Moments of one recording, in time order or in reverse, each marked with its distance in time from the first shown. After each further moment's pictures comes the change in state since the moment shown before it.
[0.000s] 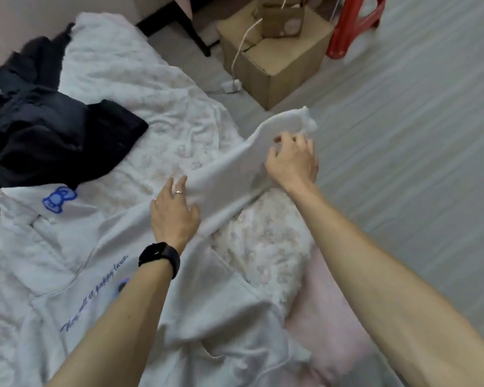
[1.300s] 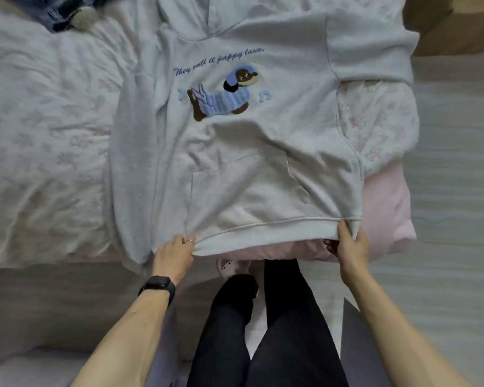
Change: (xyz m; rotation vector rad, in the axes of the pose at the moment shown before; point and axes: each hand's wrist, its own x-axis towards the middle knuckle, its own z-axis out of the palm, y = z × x) left_hand -0.550 -0.191 0.167 0.208 -0.544 -0.298; right_hand -0.419 0.196 0.042 0.511 -0.418 0.434
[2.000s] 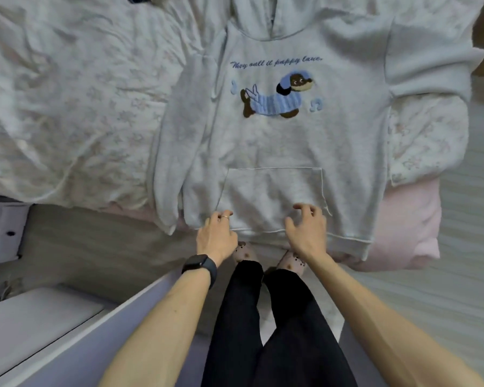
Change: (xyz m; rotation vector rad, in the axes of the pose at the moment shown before) left_hand -0.054 0.053 -0.031 -0.681 0.030 -0.234; right_hand -0.087 -0.013 0.081 -0.858 -0.427 -0.453
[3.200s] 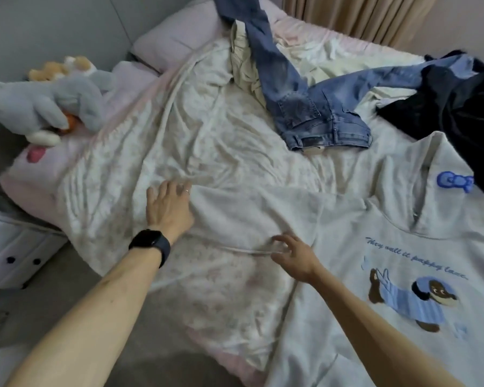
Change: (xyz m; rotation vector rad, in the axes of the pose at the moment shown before) left_hand 0.174 -0.319 -0.370 0.176 0.481 -0.339; right_hand 0.162 -0.419 0.133 -0.320 -0.449 -0.510
